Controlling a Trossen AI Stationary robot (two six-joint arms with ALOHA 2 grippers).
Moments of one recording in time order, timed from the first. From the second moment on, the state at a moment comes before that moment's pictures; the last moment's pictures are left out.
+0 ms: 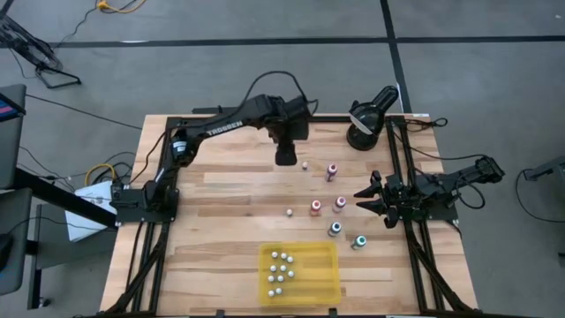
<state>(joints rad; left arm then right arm) 0.33 2.19 2.29 -1.27 0.04 0.33 0.34 0.05 0.01 0.05 0.21 0.29</state>
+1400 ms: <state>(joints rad) 0.36 2.19 1.84 -0.87 -0.05 0.46 0.34 0.05 0.01 0.05 0.21 0.29</state>
